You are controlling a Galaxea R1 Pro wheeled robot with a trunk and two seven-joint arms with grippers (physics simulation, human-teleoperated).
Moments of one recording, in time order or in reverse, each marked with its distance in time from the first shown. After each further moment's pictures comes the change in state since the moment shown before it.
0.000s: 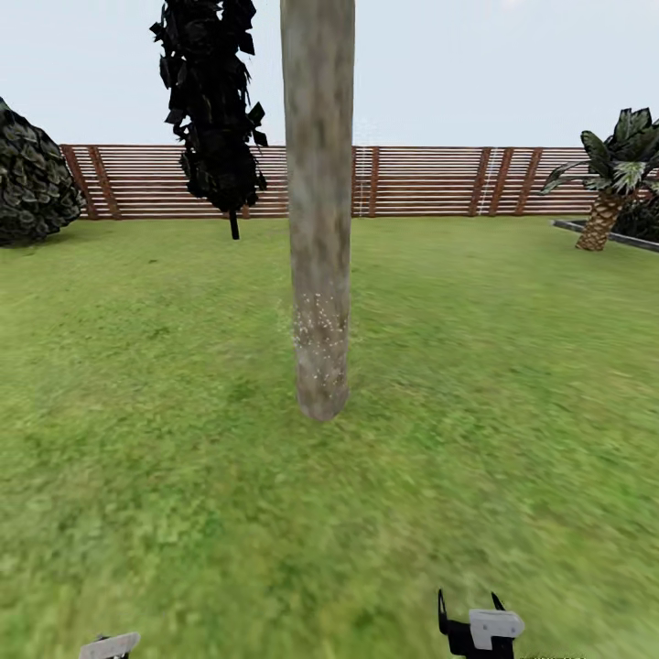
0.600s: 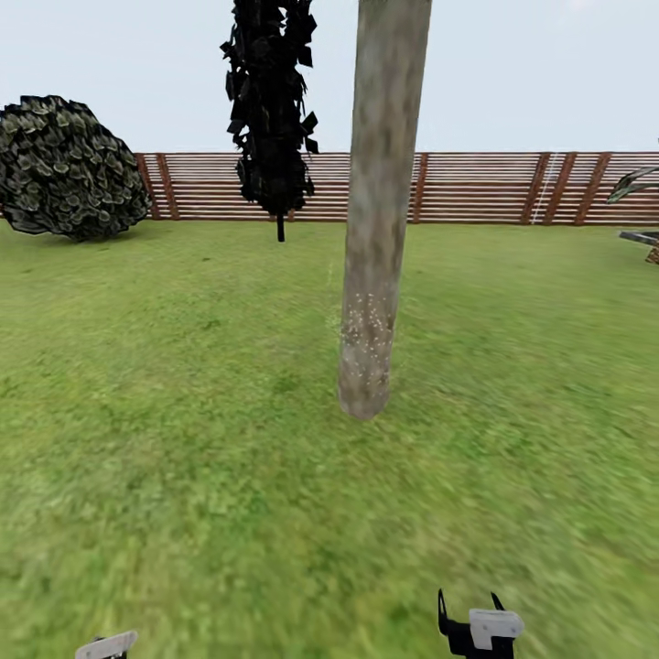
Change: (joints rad) left arm 0.000 0.000 0.000 0.000 0.042 0.001 0.000; right arm 0.000 0.000 0.000 0.000 0.000 0.000 0.000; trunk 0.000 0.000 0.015
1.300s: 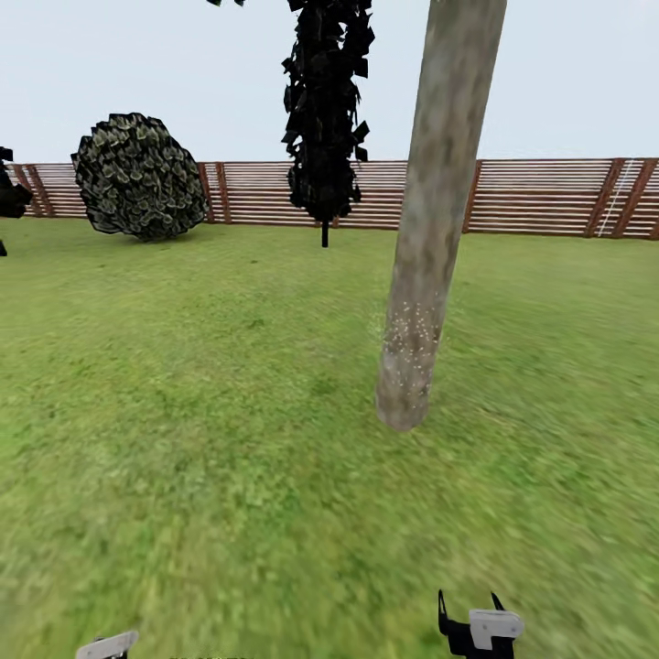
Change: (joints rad) left arm 0.000 -0.002 0.000 0.000 0.000 0.000 0.000; right arm 0.000 0.000 0.000 0.001 0.001 0.000 0.000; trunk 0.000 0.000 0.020
